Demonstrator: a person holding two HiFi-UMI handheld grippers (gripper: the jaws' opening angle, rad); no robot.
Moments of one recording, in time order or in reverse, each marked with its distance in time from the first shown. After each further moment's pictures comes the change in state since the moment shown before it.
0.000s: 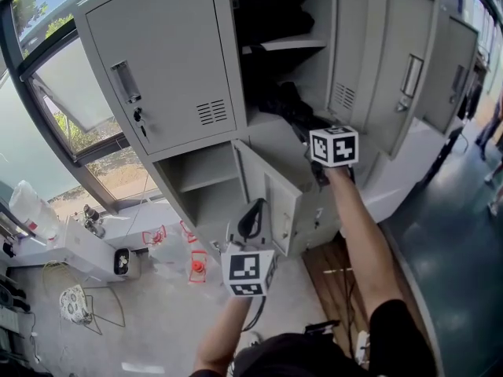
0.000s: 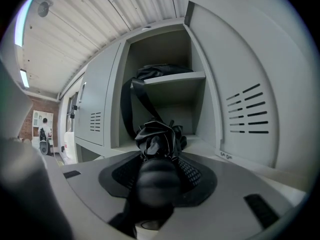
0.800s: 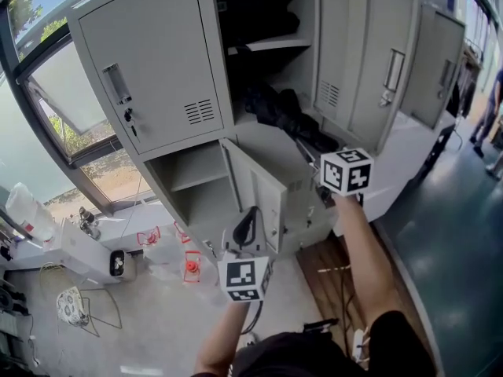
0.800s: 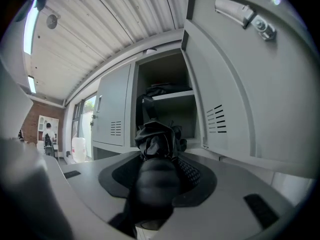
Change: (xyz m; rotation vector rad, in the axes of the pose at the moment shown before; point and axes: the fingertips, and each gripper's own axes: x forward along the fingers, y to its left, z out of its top) left arm -0.015 -0.022 -0.020 0.009 0.000 0.019; right arm -0.091 0.010 -0.010 0.028 -0.085 0.061
